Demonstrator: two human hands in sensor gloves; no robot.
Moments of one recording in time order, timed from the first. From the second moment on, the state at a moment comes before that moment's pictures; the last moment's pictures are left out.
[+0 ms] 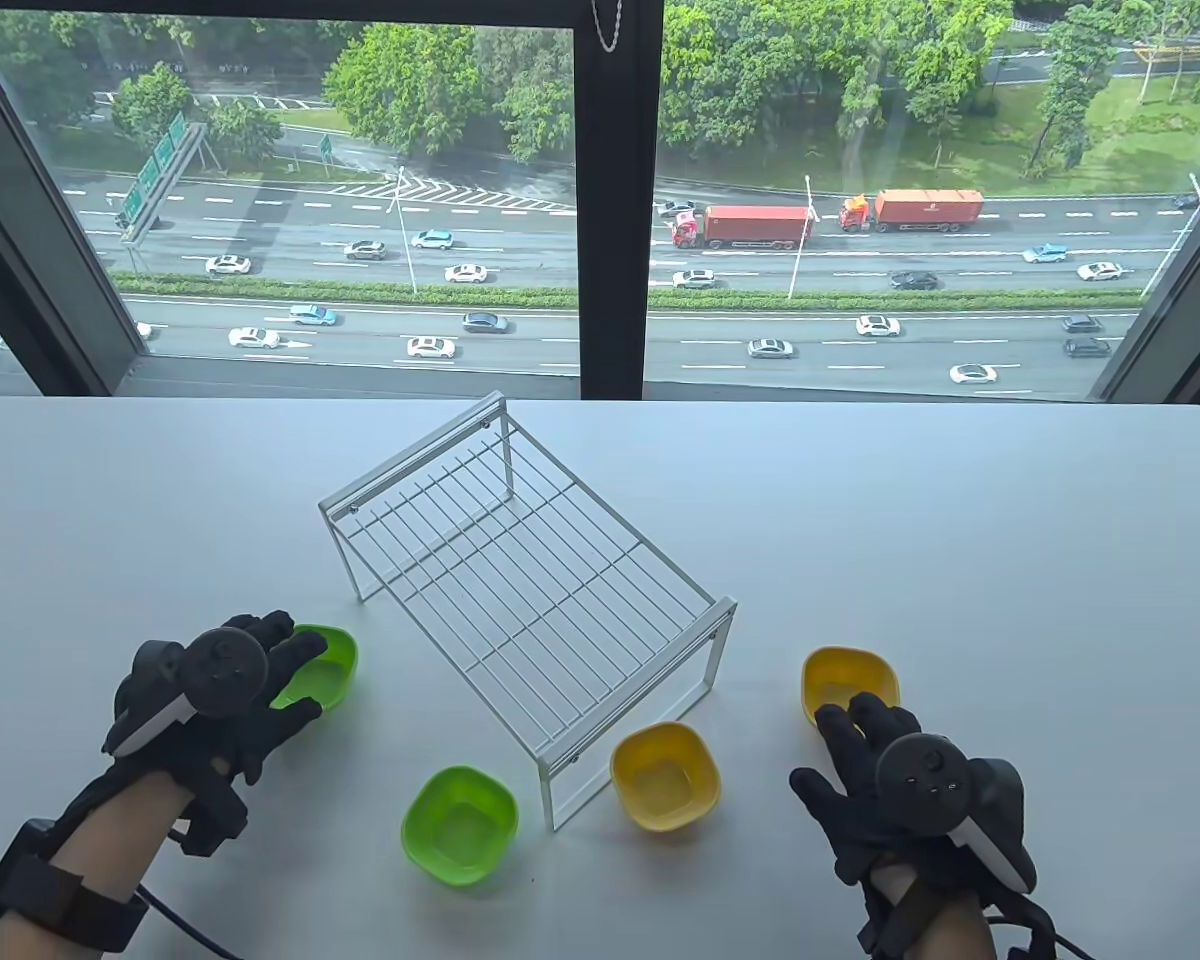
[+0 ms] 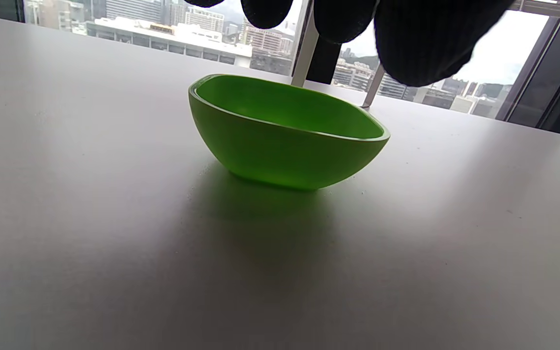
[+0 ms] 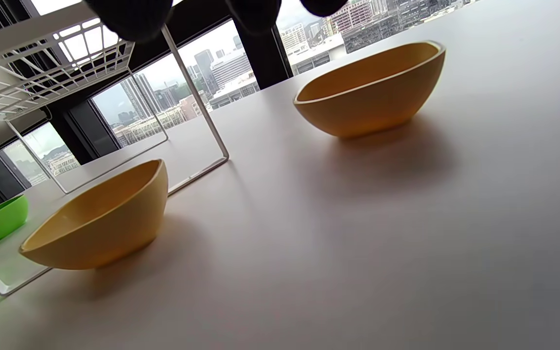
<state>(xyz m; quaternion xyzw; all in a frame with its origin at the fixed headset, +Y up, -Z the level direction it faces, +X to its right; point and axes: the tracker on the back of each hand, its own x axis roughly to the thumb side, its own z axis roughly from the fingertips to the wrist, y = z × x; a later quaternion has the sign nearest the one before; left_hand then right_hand) -0.364 -0.721 -0.343 -0.08 -0.09 0.09 0.99 0.224 -0.719 -0.247 0.04 0.07 0.97 0.23</state>
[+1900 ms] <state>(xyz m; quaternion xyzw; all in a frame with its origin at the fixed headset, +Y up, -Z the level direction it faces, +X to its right) -0.342 -0.721 -0.329 -0.02 -0.11 -0.03 0.99 0.224 -0.725 -0.249 0.05 0.06 0.97 0.23</state>
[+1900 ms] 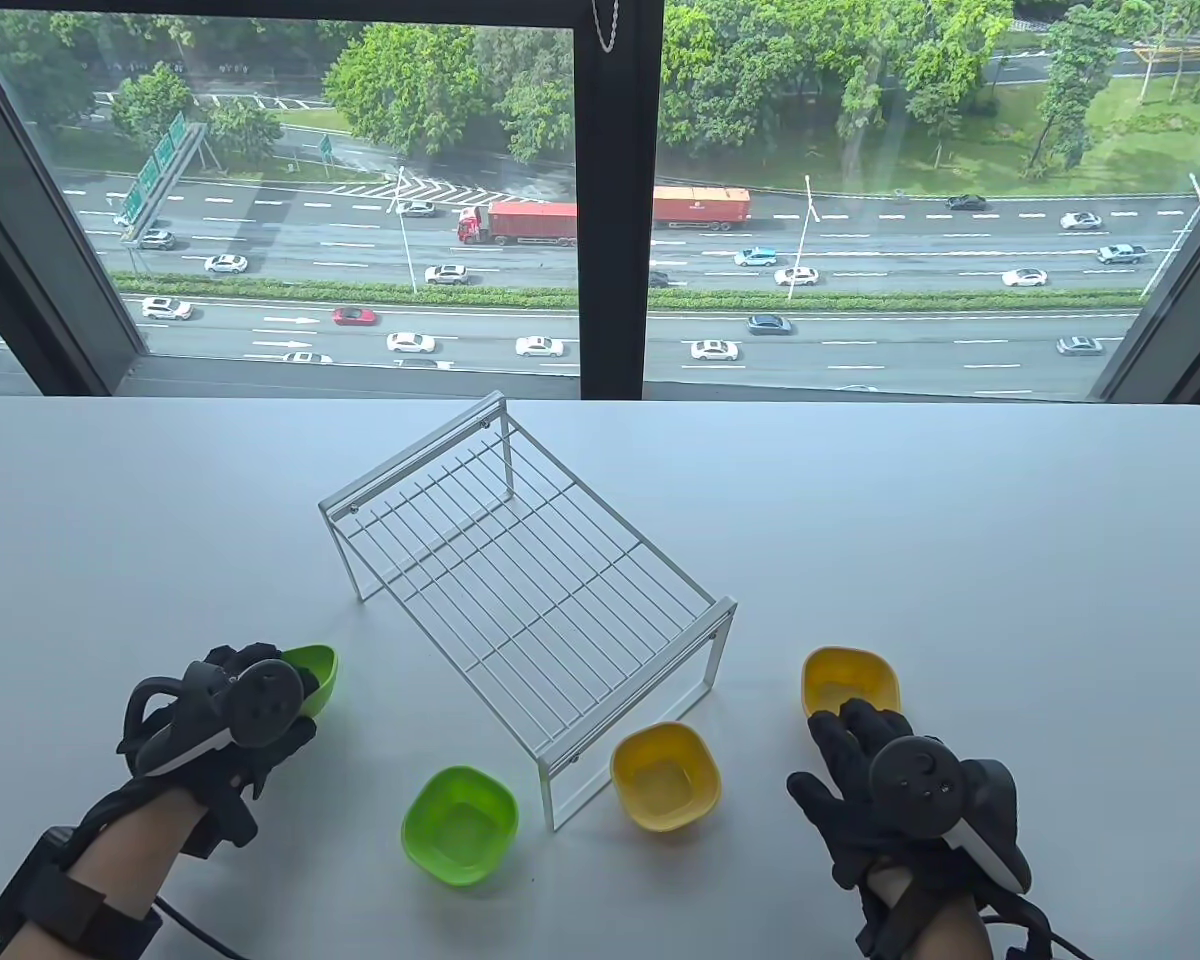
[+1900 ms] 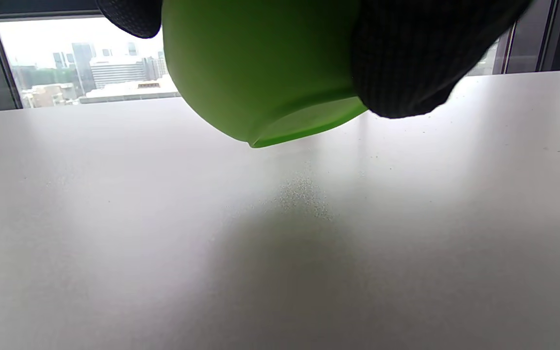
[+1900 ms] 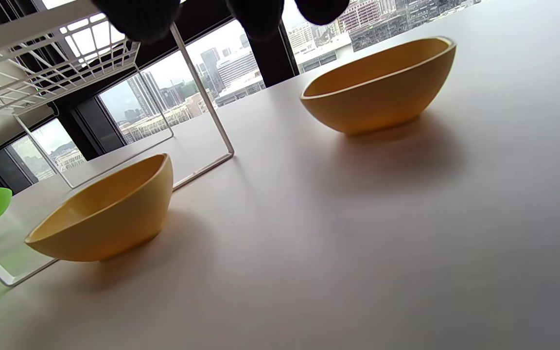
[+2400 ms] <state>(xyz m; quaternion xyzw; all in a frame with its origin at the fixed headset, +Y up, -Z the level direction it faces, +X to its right) -0.329 -0.700 -0.314 0.03 -0.15 -0.03 0.99 0.226 -0.725 -0.248 0.05 0.06 0.97 0.23</state>
